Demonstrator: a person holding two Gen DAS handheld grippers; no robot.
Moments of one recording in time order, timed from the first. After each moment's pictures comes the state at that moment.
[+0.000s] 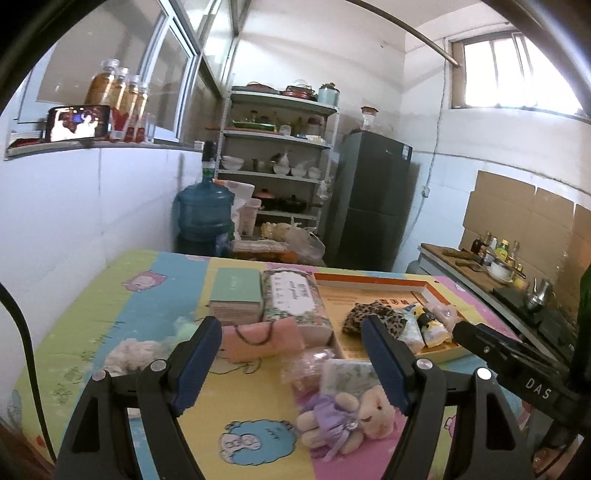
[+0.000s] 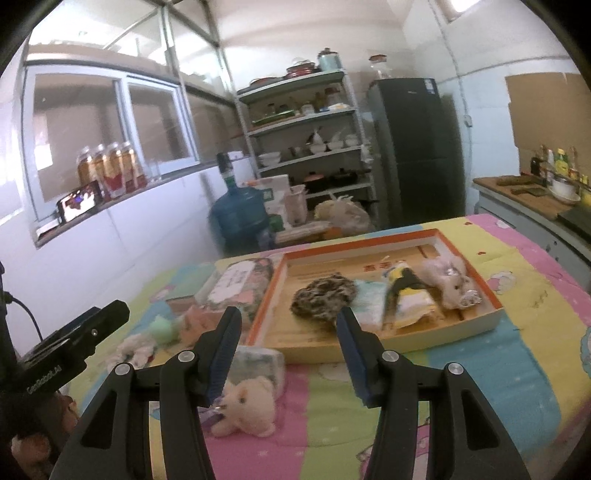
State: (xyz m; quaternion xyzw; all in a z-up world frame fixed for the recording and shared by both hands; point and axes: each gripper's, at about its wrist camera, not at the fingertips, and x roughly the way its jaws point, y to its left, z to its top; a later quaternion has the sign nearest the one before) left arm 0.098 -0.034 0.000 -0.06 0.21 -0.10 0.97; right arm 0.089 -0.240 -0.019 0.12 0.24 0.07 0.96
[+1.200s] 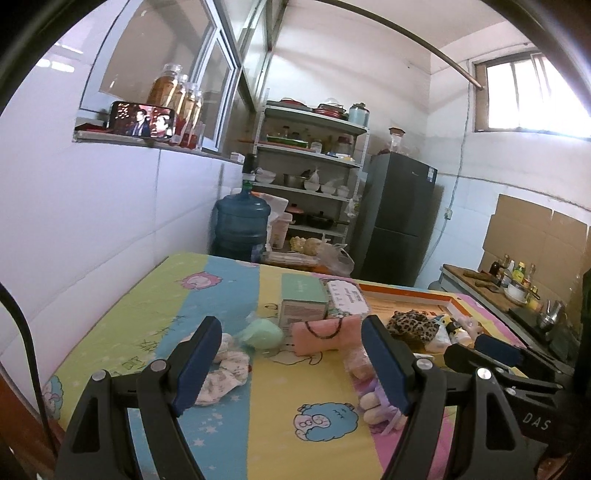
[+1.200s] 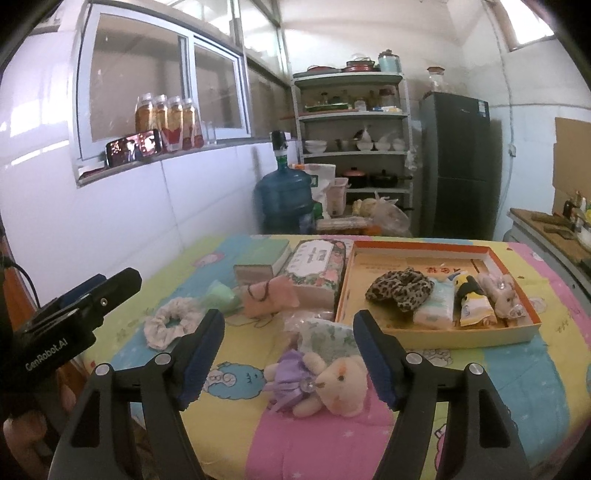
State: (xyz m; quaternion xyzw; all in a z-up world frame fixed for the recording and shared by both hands) left arm 0.055 0.039 -0.008 -0.09 0.19 -0.05 0.98; right arm 0.074 -0.151 -0.014 0.04 0.25 0.12 0.96
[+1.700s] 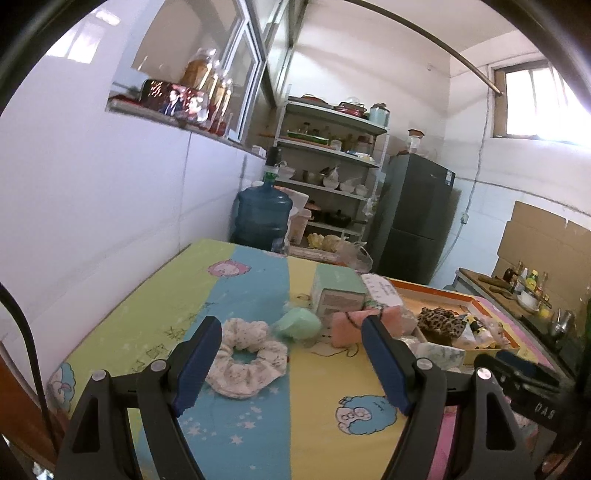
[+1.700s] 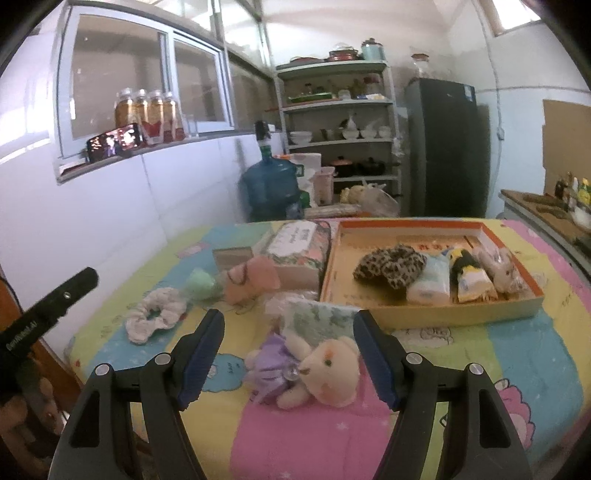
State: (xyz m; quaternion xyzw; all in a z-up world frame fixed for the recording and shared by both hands) left arm 0.061 0.075 -0.034 -0.11 0.20 -0.02 0.97; right arm 0.083 -0.165 -0.051 0.06 0.27 0.10 0.96
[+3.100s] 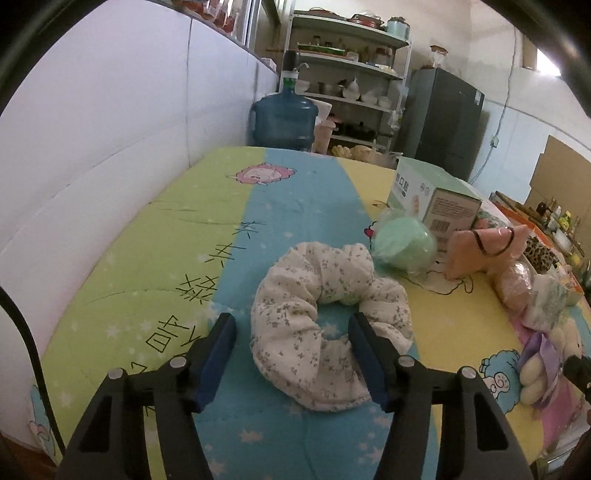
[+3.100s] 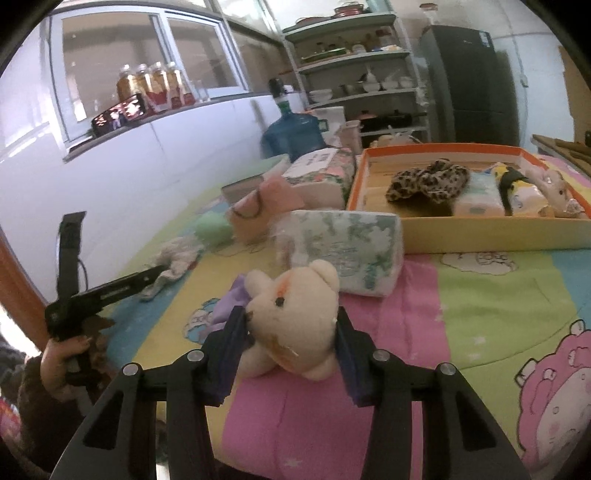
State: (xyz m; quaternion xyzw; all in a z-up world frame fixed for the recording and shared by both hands) left arm 0.171 0.122 -0.124 -0.06 0.37 -0.01 0.93; right arm 0.098 -0.160 -0.109 0.11 0.33 0.18 0.92
